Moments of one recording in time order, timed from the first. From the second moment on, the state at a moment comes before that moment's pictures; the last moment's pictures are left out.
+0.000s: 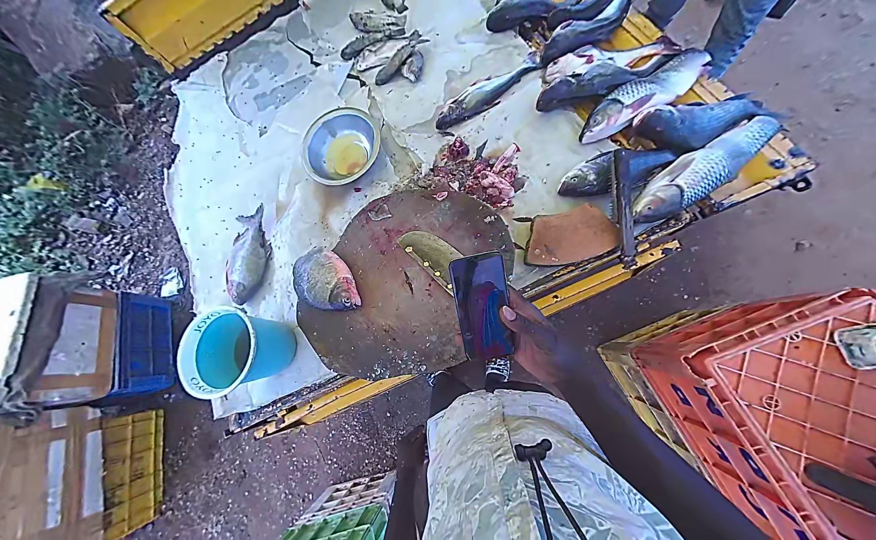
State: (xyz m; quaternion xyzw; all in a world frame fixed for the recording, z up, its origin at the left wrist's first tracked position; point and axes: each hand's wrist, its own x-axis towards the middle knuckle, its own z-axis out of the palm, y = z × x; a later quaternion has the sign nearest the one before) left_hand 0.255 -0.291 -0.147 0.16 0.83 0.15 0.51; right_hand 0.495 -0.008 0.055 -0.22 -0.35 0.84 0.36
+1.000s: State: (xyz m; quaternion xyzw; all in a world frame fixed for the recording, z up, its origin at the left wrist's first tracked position) left_hand 0.261 -0.282 -0.144 0.23 0.84 0.12 0.48; right_hand 0.495 -0.010 0.064 -0.20 -0.34 0.86 0.32
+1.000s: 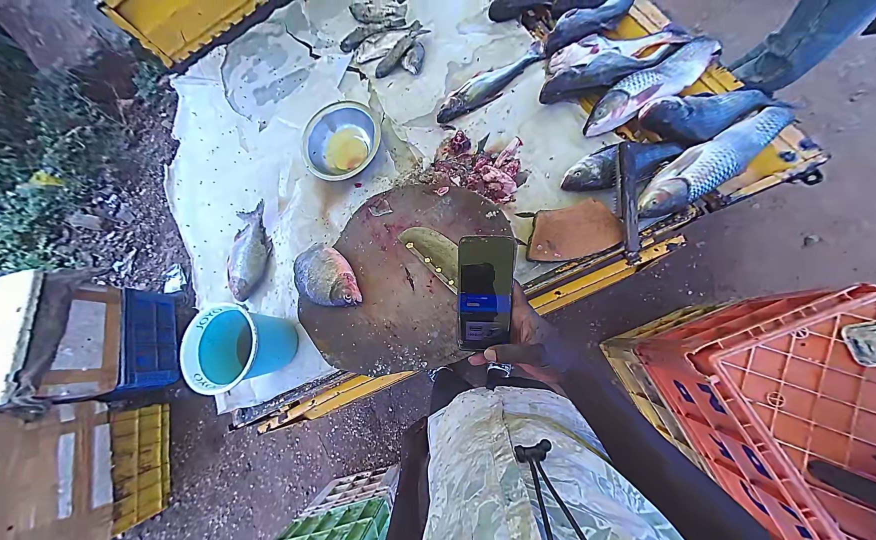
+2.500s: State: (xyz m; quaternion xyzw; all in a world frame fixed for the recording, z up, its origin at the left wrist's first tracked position) left_hand 0.267 -0.280 -0.149 0.24 0.84 0.11 0.47; right_hand 0.499 -0.011 0.052 -0.43 -0.34 0.75 0.37
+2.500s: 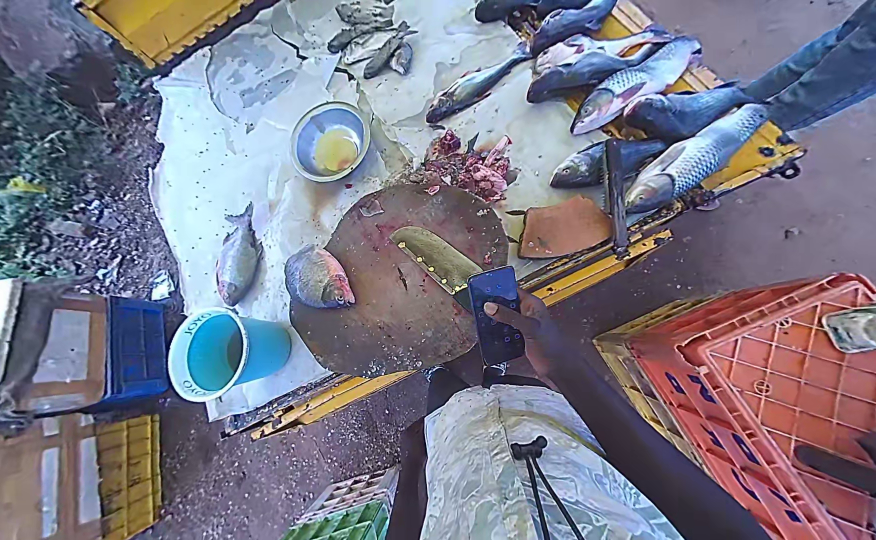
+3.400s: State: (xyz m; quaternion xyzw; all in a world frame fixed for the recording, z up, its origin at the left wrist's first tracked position) left_hand 0.264 -0.262 -0.139 0.27 0.84 0.12 0.45; right_hand 0.495 -0.019 0.049 -0.42 -0.36 0.76 0.35
